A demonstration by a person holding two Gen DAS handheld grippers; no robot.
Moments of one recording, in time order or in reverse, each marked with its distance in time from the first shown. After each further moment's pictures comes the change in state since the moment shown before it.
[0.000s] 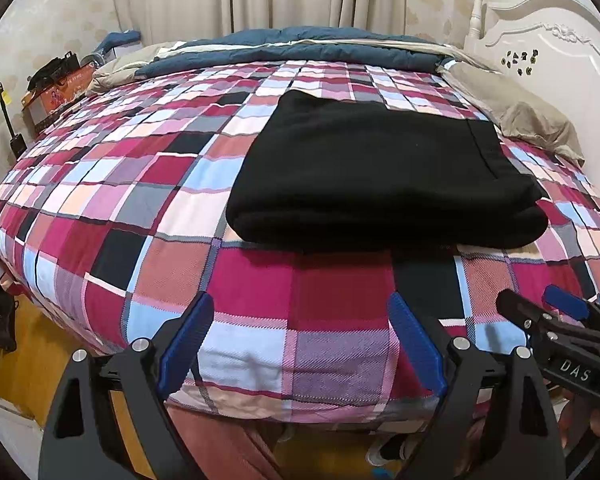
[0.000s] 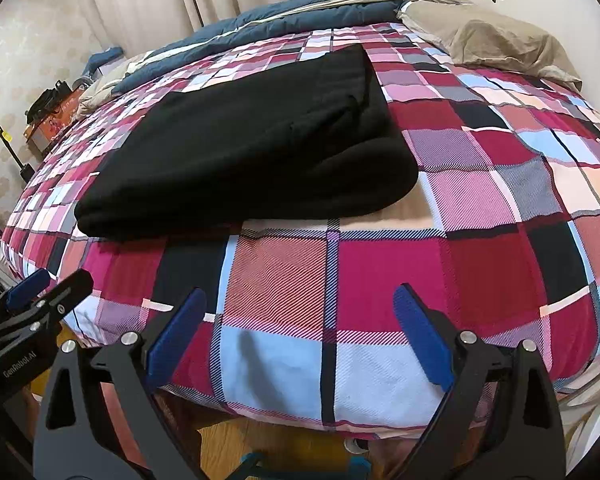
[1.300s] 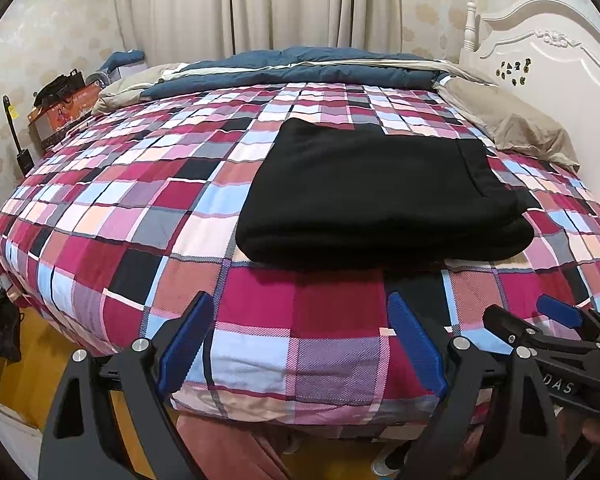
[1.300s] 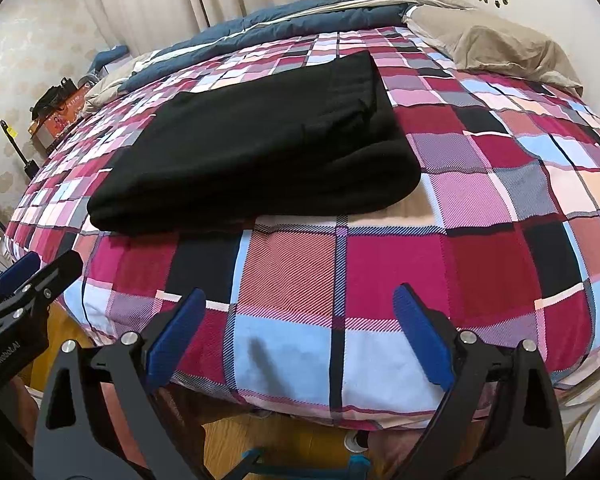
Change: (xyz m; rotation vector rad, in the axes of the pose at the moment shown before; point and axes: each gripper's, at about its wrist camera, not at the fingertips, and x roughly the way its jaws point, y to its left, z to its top) left arm -0.022 -0.004 0.003 0.019 -0.070 0.019; right arm -0.011 0.005 -0.002 -0.018 -0.005 0.008
